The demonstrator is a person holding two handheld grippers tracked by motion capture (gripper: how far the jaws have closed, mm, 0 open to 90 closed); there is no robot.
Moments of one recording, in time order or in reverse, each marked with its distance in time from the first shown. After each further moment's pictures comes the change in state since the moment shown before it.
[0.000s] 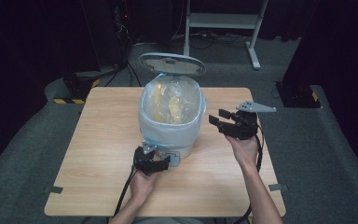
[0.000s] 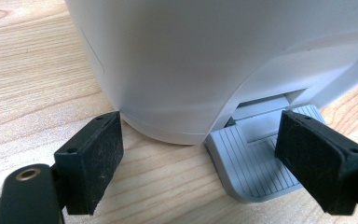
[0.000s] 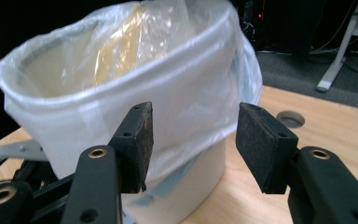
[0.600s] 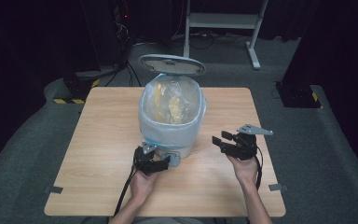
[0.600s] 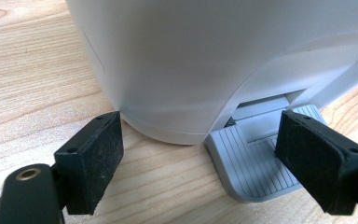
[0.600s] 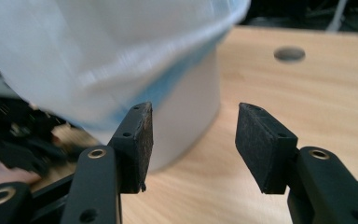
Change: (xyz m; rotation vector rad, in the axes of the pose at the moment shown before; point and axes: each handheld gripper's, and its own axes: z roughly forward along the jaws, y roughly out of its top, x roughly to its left) left arm 0.001 0.000 0.000 0.001 -0.001 0.001; right arm -0.010 -0.079 0.004 0.083 -0.036 0.076
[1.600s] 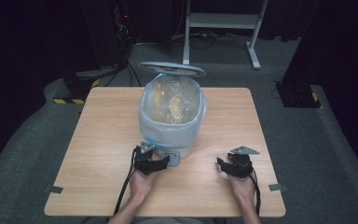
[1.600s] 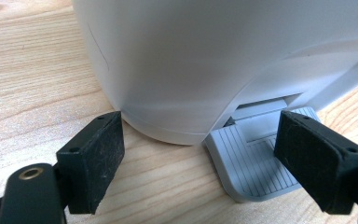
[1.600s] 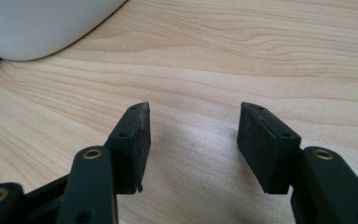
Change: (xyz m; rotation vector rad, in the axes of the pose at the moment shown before) left arm 0.006 0.000 -0.002 -0.005 -0.033 -0.024; right arm -0.023 -0.091 0.034 0.209 -0.238 0.000
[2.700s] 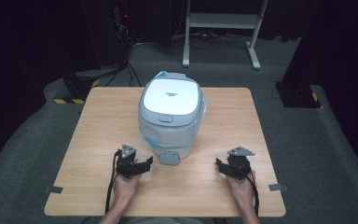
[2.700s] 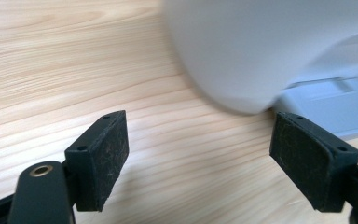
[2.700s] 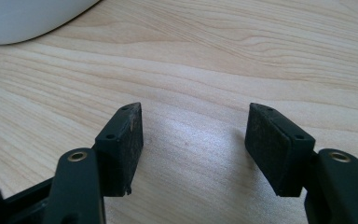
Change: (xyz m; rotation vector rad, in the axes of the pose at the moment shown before) left arm 0.045 -0.016 -0.047 -0.038 0.094 -0.023; right arm 0.007 0.000 0.003 0.012 -0.074 -0.065
